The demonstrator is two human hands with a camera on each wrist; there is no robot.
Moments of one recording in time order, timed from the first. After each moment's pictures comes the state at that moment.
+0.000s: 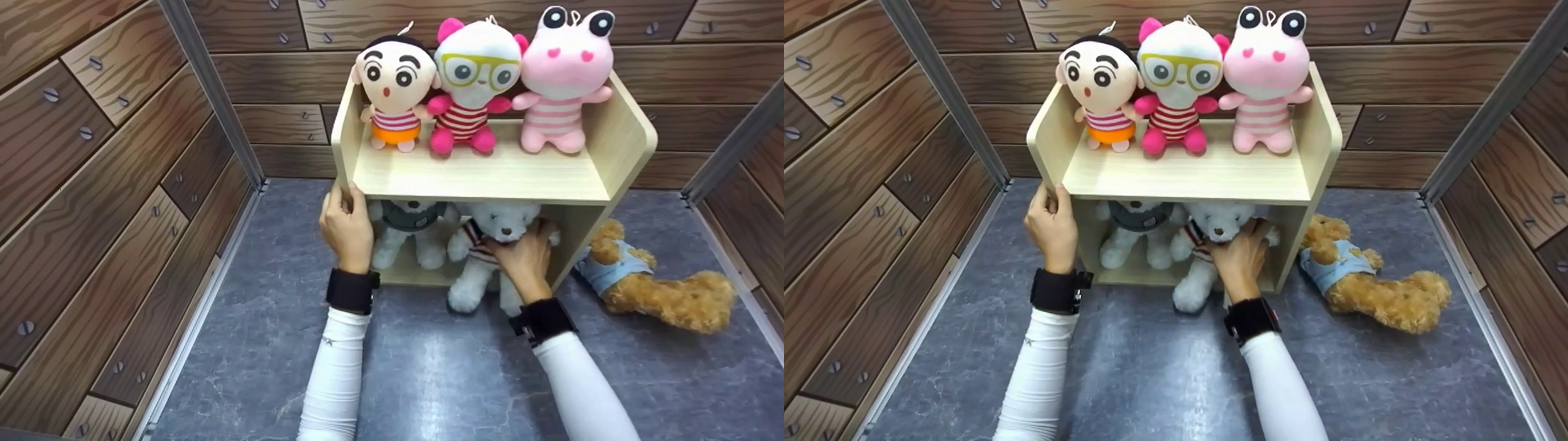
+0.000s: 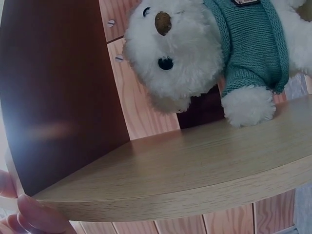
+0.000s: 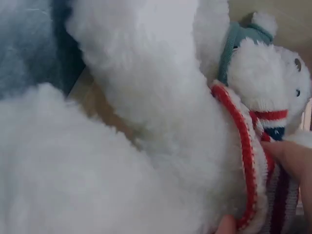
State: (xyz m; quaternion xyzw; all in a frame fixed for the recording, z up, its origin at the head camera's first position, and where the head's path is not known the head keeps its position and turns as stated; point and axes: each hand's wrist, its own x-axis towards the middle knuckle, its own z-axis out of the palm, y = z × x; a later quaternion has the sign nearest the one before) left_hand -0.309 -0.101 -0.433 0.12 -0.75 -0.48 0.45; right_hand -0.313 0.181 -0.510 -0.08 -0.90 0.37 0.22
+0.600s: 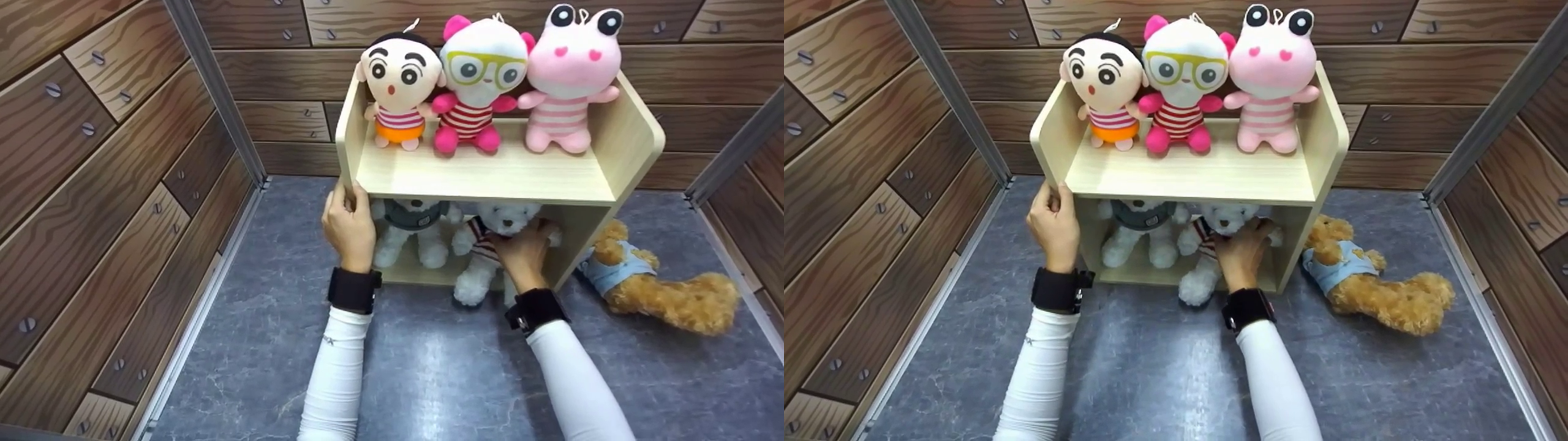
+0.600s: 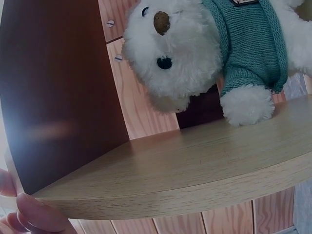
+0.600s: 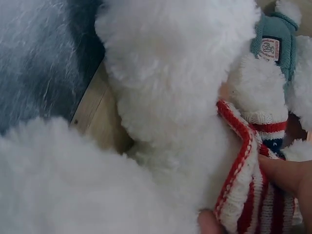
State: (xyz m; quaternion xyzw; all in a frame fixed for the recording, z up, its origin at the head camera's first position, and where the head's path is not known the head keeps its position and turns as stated) left_hand -0.310 -0.103 -0.434 0.12 -0.76 -0.47 0.44; right_hand -0.335 0.179 -0.525 -0.11 -0.88 0.41 0.19
